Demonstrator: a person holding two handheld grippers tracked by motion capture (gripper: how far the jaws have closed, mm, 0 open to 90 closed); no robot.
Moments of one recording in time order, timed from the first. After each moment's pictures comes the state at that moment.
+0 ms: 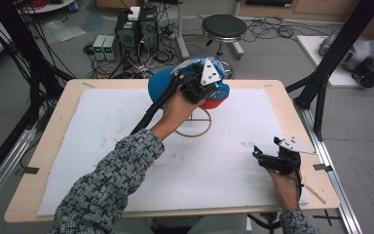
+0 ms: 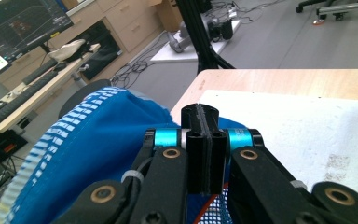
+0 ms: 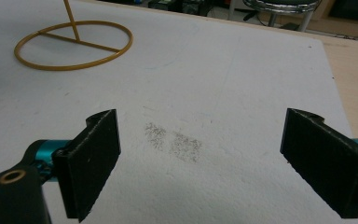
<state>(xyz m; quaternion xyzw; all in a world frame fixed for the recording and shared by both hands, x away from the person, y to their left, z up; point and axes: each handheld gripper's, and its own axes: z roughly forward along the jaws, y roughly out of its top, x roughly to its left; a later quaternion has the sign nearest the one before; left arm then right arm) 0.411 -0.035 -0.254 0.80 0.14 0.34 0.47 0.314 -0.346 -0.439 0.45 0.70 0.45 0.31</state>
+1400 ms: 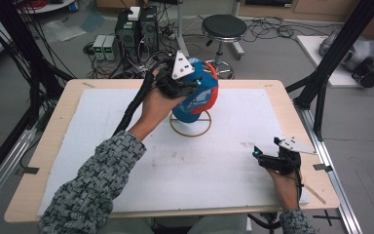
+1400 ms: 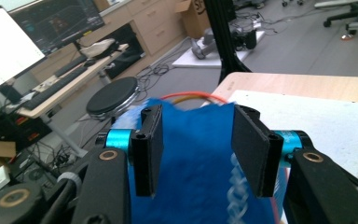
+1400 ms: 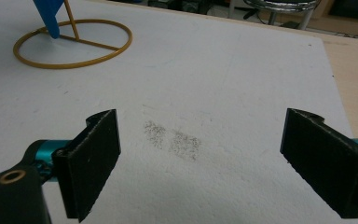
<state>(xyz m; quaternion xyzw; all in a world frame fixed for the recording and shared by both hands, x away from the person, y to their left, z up) 0.414 0.032 -0.246 0.77 0.19 0.36 0.49 0.314 -0.347 -0.439 0.45 0.70 0.45 0.31</state>
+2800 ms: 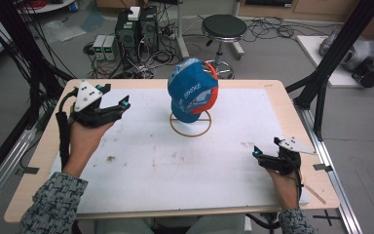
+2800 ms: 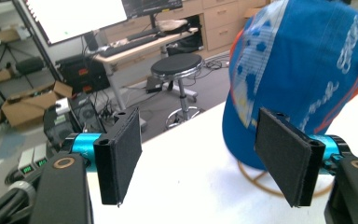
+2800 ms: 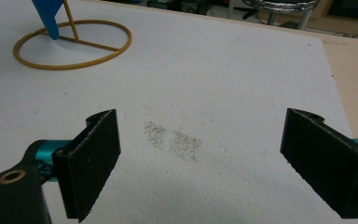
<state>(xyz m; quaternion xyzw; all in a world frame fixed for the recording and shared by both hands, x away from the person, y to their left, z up) 0.341 0.211 -0.302 0.68 0.35 0.39 0.52 0.313 -0.346 -0.439 0.46 0.70 0.45 0.31</state>
